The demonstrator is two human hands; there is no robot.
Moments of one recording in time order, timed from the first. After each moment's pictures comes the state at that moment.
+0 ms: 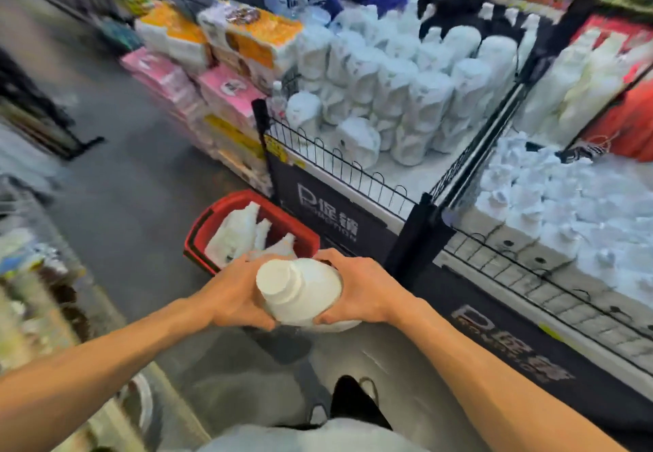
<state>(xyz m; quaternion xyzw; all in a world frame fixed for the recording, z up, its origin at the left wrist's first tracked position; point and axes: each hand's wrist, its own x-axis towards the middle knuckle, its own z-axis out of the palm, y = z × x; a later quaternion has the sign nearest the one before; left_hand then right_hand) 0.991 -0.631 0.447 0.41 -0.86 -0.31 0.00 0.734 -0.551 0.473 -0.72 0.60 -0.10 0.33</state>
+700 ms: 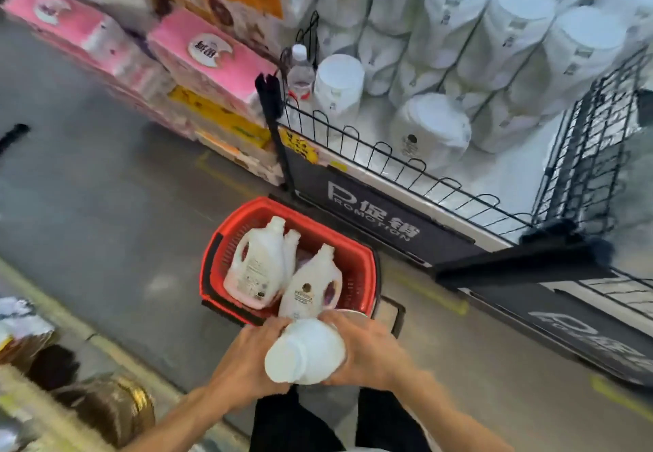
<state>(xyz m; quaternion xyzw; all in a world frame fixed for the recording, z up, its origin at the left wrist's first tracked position) 1.117 -0.912 0.282 0.44 -0.81 -0.36 -0.14 0.880 -0.839 0.327 -0.62 0.63 -0.05 0.46</state>
